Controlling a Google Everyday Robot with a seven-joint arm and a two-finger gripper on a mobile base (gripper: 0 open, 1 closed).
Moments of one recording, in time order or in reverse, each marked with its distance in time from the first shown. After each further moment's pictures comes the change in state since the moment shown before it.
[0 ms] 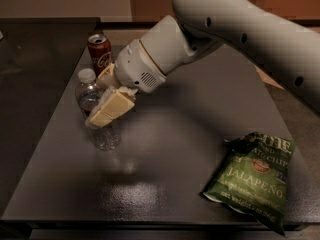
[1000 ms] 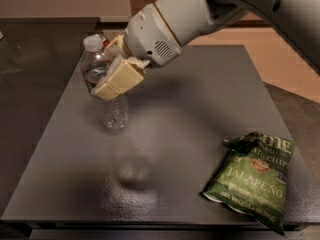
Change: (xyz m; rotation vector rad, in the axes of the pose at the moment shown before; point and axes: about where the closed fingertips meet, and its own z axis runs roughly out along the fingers) arm -0.033 -0.002 -0.053 0.064 -0.003 -0.032
